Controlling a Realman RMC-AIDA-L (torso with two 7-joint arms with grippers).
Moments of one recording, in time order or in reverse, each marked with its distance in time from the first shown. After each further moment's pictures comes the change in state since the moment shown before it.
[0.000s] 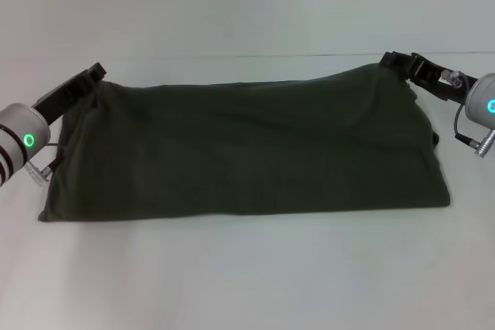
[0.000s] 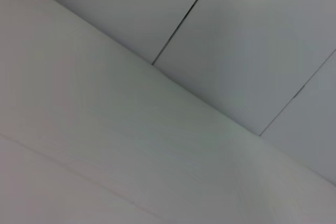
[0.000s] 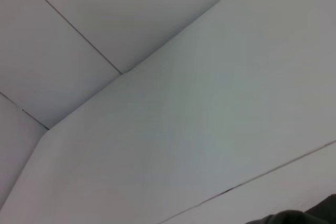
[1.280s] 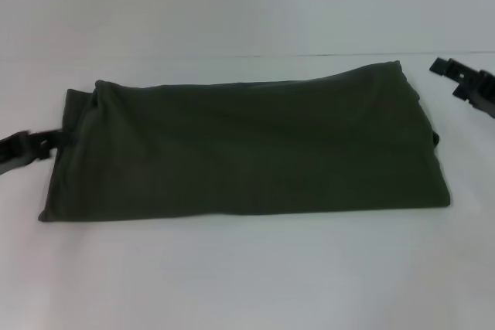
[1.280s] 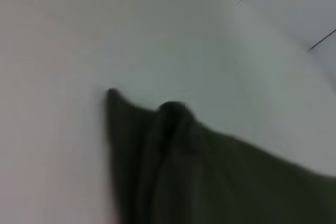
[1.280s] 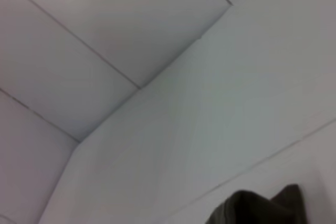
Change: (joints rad) left arm 0.154 0.122 -0.044 0.467 0.768 0.679 -0.762; right arm -0.188 -0.093 -0.052 -0.027 0.113 -0.284 0.013
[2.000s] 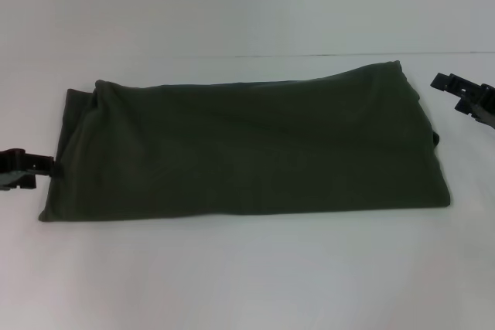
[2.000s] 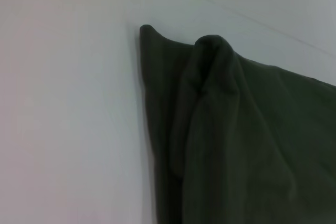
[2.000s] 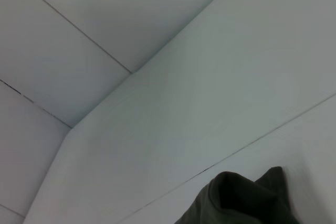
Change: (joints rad) left arm -0.131 0.063 -0.005 -0.020 0.308 0.098 -0.115; right arm -0.018 -0.015 -0.041 -0.001 -0.005 -0.001 0.023
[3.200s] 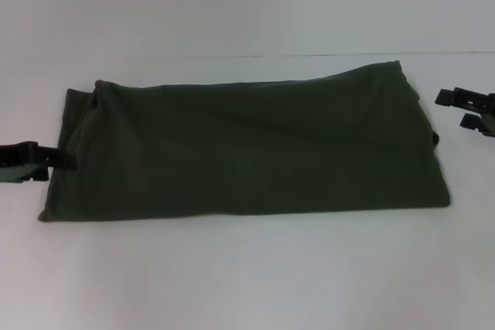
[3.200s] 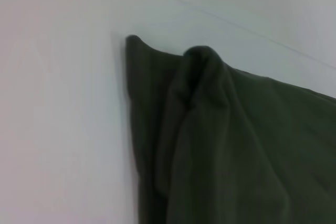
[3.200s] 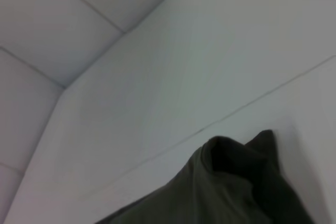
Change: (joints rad) left arm -0.012 0.003 0.024 -0.048 -0.040 -0.045 0.002; right arm -0.001 -0.059 -0.057 -0.083 -0.180 -0.111 0.233
